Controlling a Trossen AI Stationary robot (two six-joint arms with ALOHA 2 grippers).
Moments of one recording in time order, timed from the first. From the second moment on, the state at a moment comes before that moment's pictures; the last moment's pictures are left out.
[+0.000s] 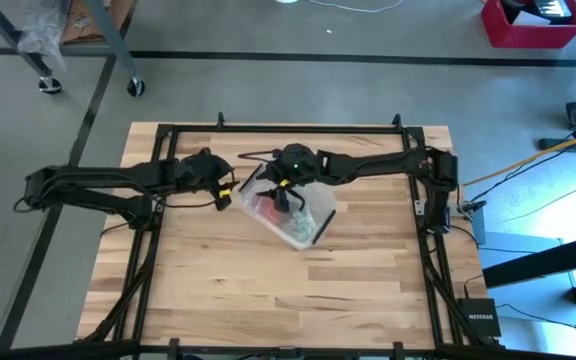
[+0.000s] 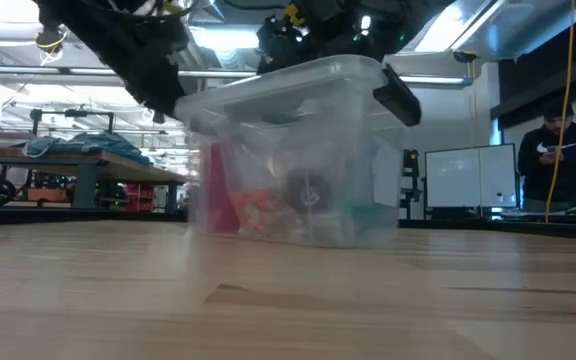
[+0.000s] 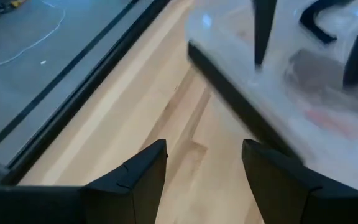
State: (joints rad) left arm 0.18 0.96 0.65 -0.32 -0.31 -0.06; right arm -0.17 1.90 1.34 0.06 -0.22 -0.15
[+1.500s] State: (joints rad) left arm 0.13 1.20 0.64 0.11 -0.21 0.03; right arm -0.34 1.58 1.20 -0.59 0.08 -0.44
